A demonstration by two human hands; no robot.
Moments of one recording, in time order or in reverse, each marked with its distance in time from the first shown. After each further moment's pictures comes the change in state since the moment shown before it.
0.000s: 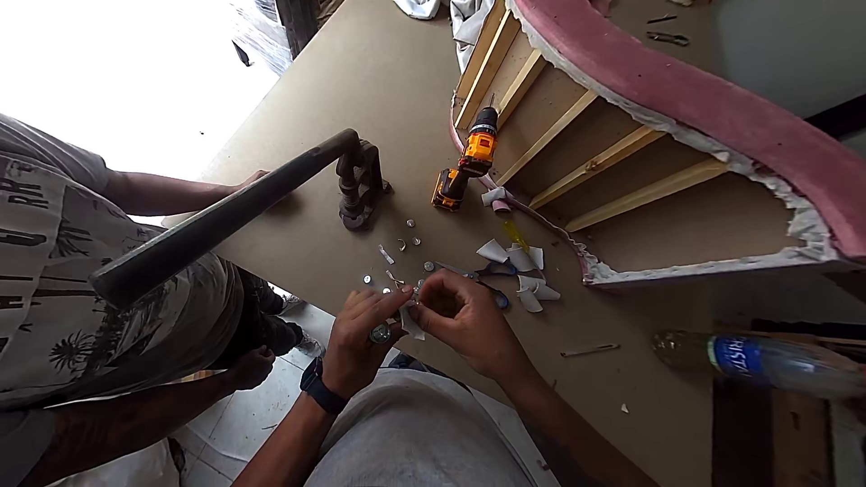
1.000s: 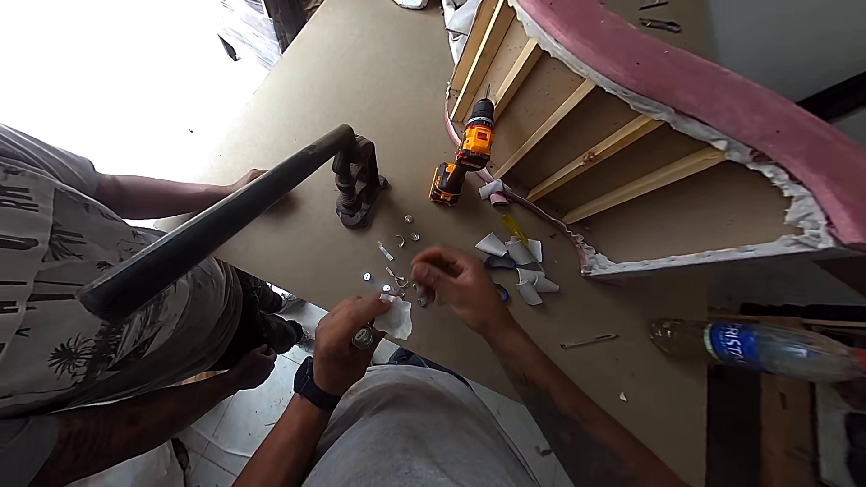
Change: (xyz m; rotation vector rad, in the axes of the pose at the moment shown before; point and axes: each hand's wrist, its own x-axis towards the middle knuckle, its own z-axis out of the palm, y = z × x) left_hand -0.012 -0.013 -0.013 -0.037 0.123 0.074; right_hand 0.036 0.016 -0.010 0.110 -0.061 -0.101
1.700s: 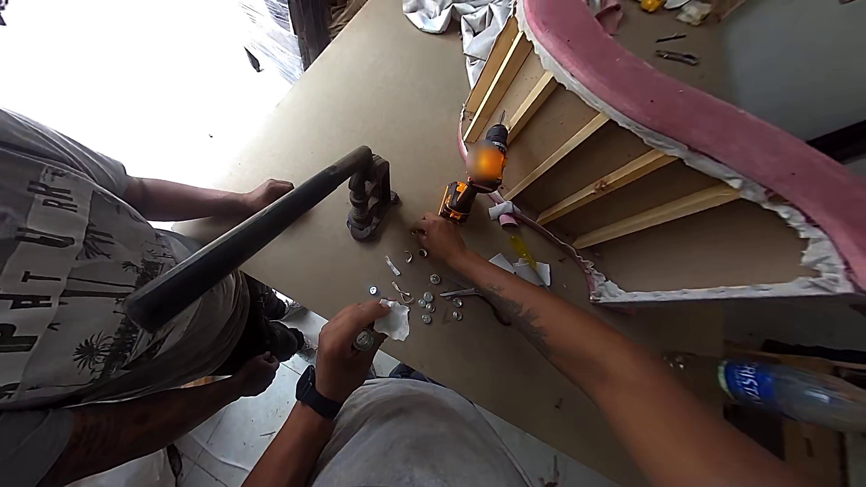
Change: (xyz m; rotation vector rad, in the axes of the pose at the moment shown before) left_hand 0.008 -0.008 -0.002 0.065 0.040 -0.070; right_hand 0.189 0.163 -0.057 -1.096 -0.040 -0.150
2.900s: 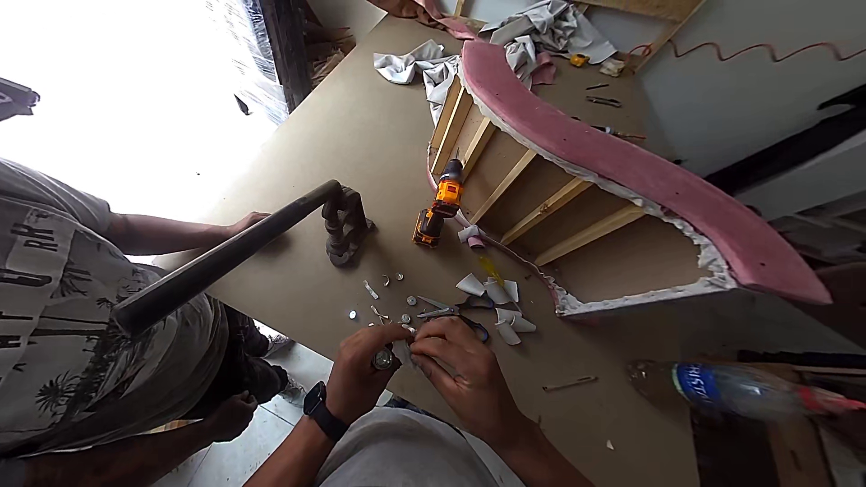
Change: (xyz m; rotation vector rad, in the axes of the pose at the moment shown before) left_hand 0.013 0.025 0.044 -0.083 -0.225 0.025; right_hand -0.229 -0.154 -0.135 0.485 0.387 -0.167
